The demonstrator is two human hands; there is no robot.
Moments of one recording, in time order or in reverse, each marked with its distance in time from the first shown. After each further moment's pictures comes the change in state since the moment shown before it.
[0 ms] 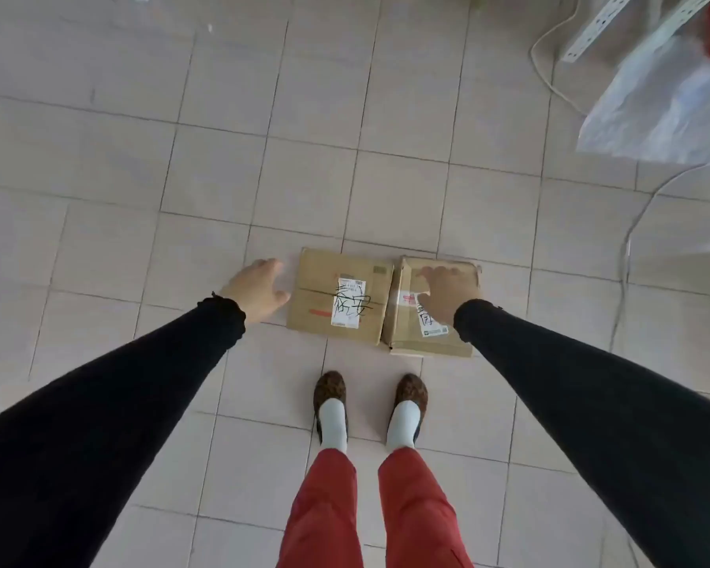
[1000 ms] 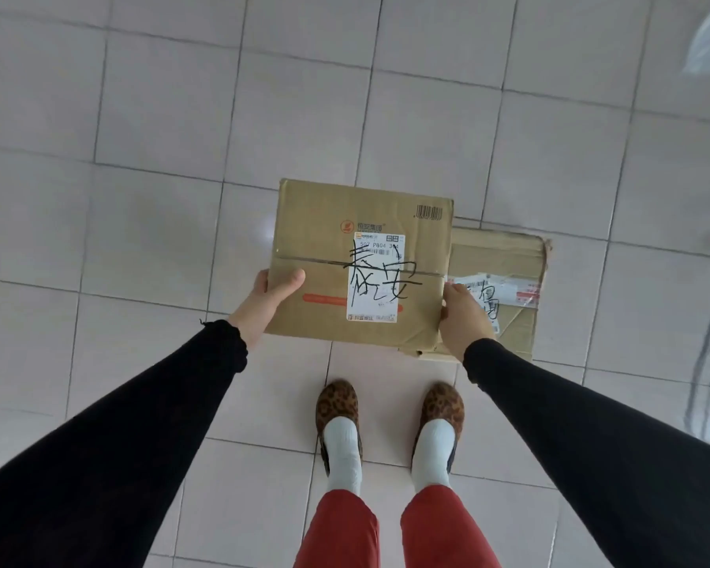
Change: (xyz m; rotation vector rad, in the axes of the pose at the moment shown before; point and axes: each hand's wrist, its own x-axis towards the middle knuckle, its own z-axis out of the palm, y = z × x) left_hand 0.154 -0.092 0.167 -1.126 -0.176 -0.288; right_hand 0.145 0.024 0.206 0.329 0.123 0.167
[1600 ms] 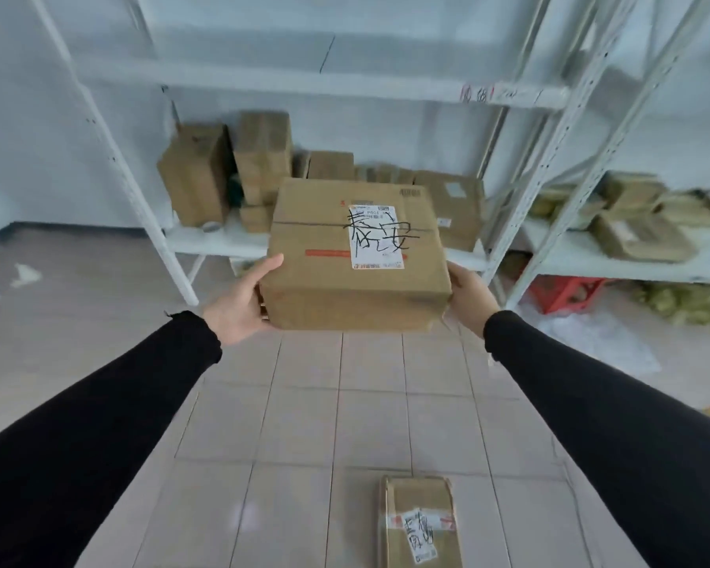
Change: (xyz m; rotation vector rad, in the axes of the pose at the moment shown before) left_hand -0.531 0.469 -0.025 -0.140 -0.264 0.674; right_hand -0.301 -0.254 -0.585 0.474 0.482 -0.539
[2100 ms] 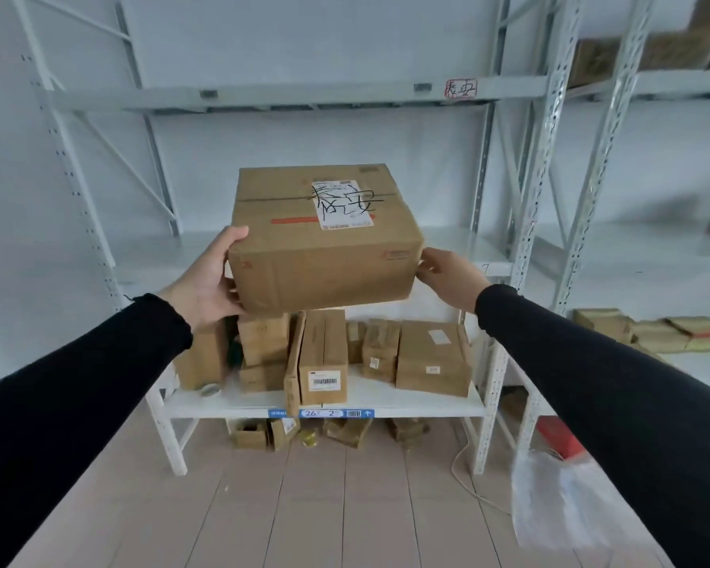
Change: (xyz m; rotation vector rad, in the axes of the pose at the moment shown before) left_hand -0.039 0.289 0.093 0.003 0.120 0.383; right_hand 0.099 -0.225 -0.184 -0.349 0.213 -0.302
